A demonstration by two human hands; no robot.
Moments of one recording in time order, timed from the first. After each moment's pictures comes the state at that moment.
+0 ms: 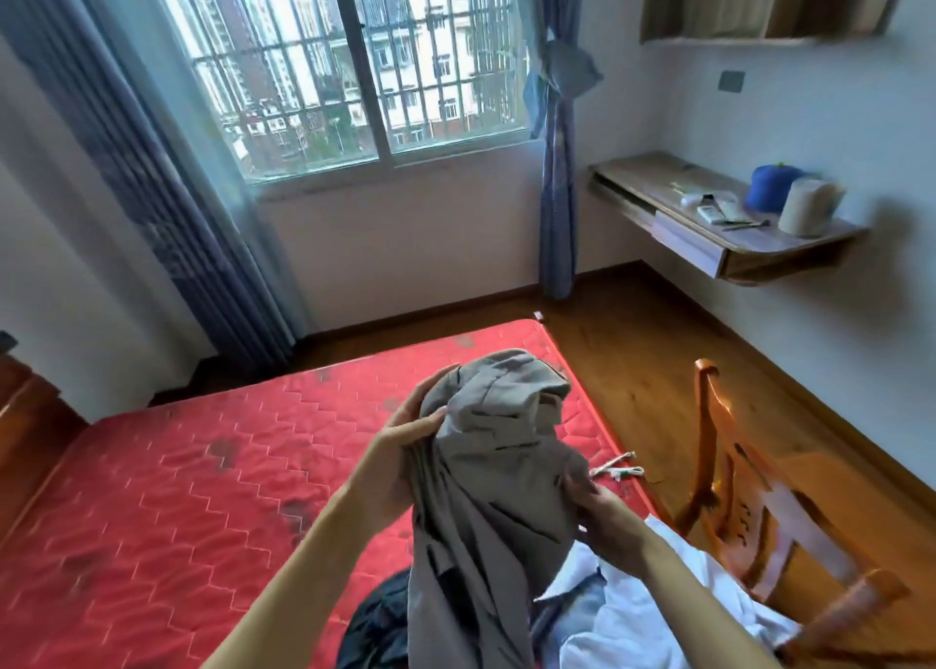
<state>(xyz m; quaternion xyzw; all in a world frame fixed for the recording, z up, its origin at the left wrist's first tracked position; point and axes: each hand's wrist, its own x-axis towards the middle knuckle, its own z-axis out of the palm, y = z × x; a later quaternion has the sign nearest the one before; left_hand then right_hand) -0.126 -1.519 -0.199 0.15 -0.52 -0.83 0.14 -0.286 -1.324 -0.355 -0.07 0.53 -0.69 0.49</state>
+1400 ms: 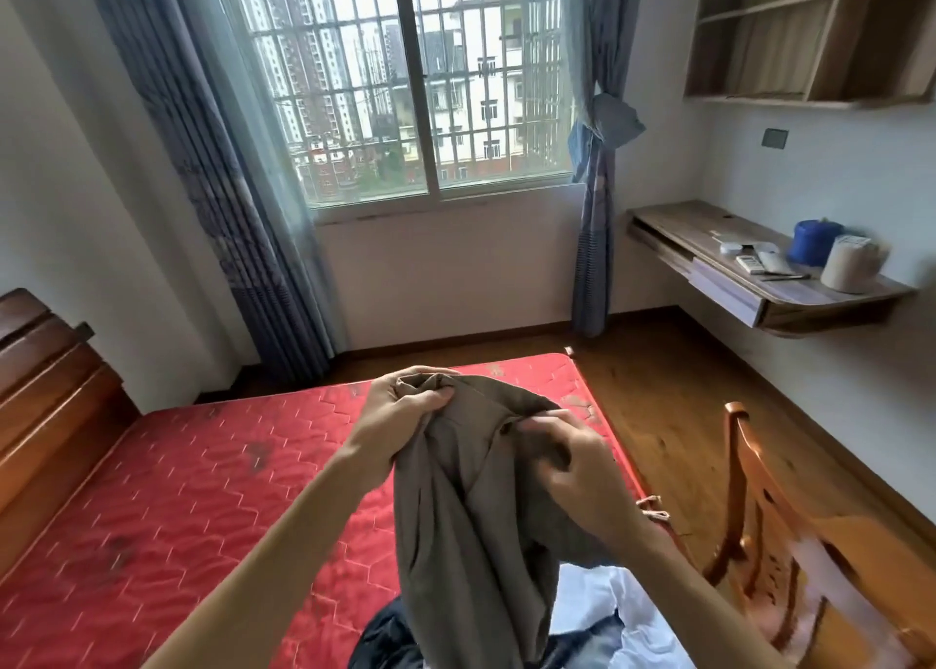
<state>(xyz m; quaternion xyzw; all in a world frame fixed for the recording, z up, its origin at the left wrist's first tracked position) -0.091 -1.529 -0.141 0.27 -0.67 -0.64 0.27 -0.237 -1.362 -0.228 -0.50 0.69 -0.53 0.01</state>
